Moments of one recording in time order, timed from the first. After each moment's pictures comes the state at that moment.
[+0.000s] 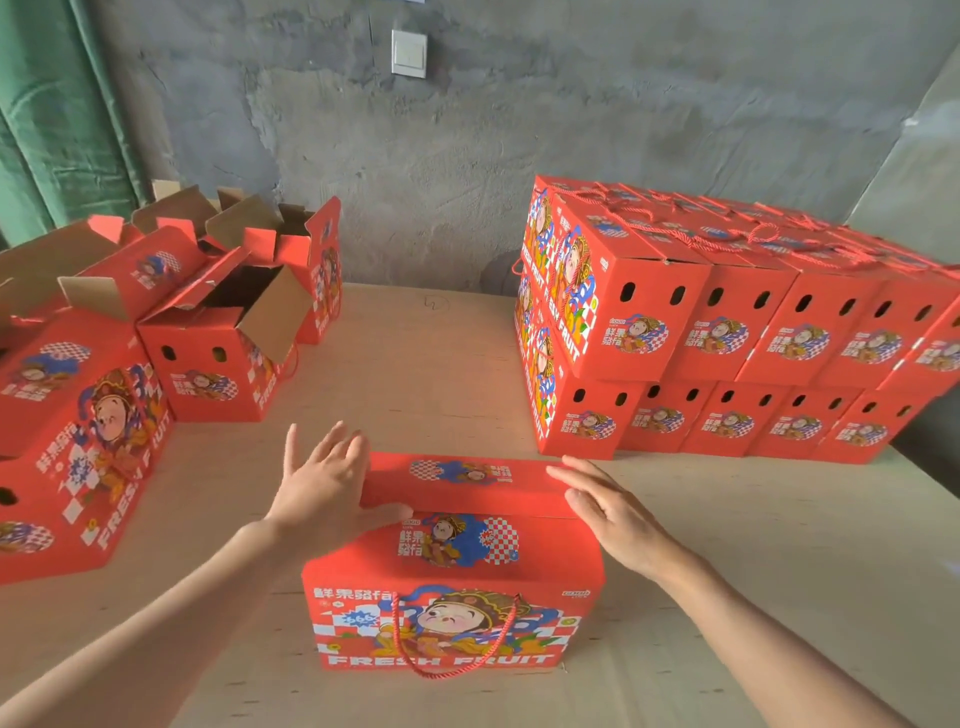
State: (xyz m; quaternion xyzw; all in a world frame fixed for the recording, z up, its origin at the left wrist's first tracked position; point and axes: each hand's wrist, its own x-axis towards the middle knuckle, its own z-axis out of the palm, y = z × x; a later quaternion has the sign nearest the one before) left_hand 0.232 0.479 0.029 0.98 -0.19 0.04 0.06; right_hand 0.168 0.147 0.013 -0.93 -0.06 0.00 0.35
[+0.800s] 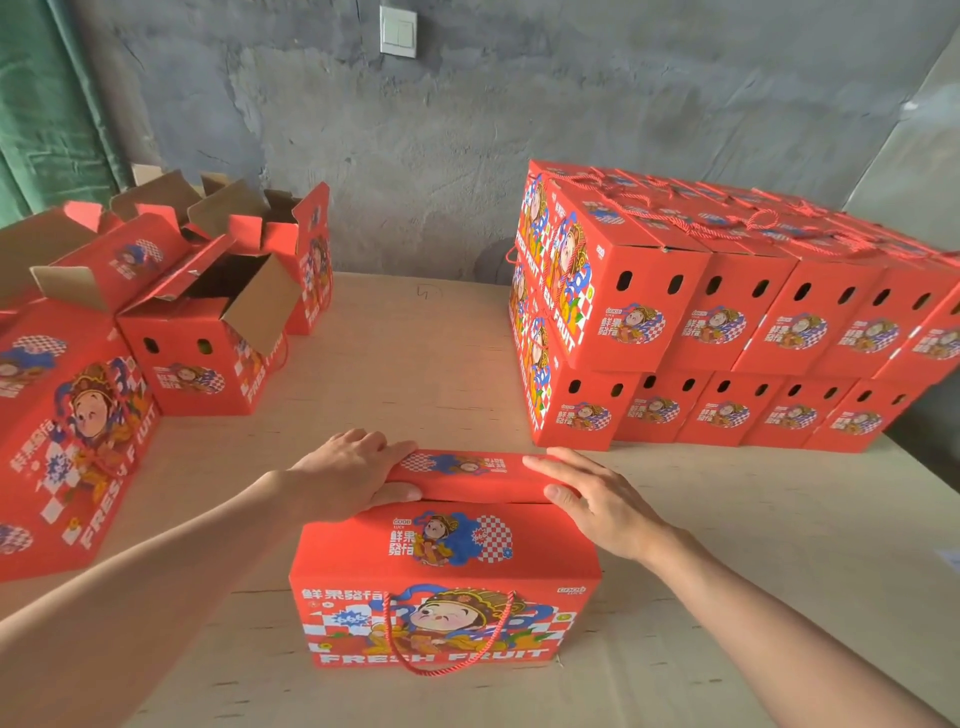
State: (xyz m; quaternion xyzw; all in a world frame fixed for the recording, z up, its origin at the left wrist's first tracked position) left_hand 0.270 0.458 0.034 0.94 -0.34 -0.06 -0.02; right_hand 0.180 0.150 0.019 -0.97 -0.10 -0.01 0.22
